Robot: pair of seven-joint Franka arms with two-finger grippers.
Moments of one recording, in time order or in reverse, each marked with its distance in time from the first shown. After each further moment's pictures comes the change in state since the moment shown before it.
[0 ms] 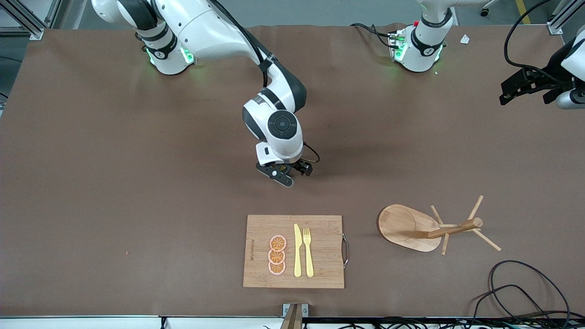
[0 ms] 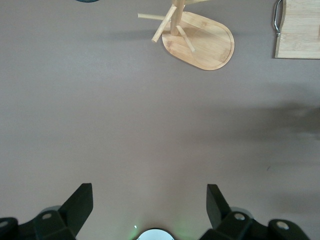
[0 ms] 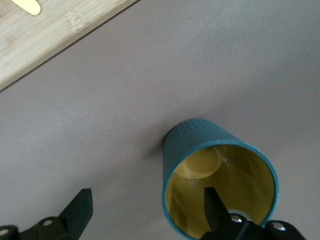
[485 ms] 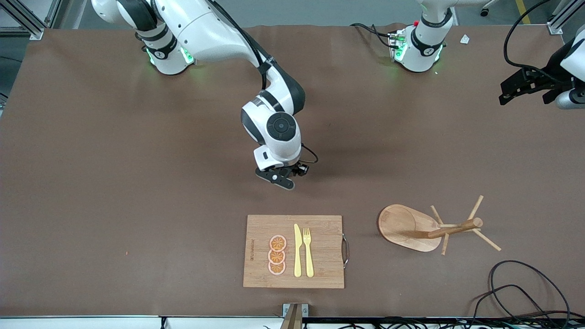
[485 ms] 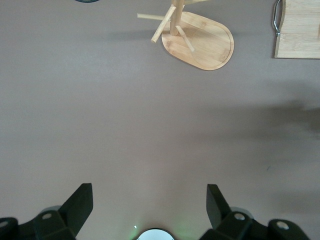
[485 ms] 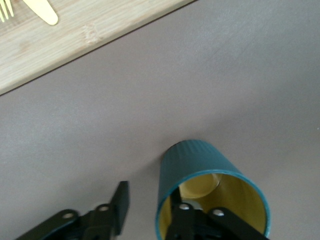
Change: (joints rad) left arm 0.000 0.000 -0.002 0.000 0.000 0.000 0.000; right arm -0.001 0.002 -0.018 0.009 -0.026 -0.002 -0.092
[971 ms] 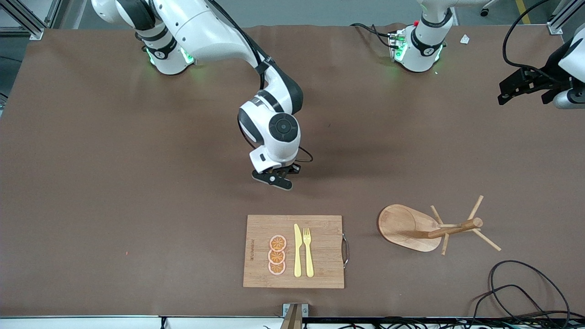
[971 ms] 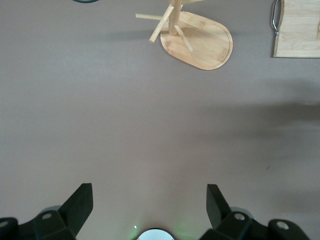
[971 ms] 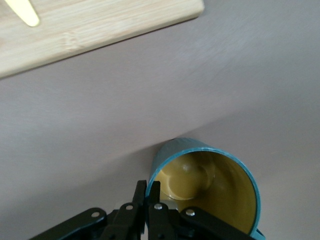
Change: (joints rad) left arm -0.003 0.000 -0.003 0.000 0.000 0.000 0.000; right arm -0.008 -0.012 -0.016 0.017 -0.073 -0.130 -0.129
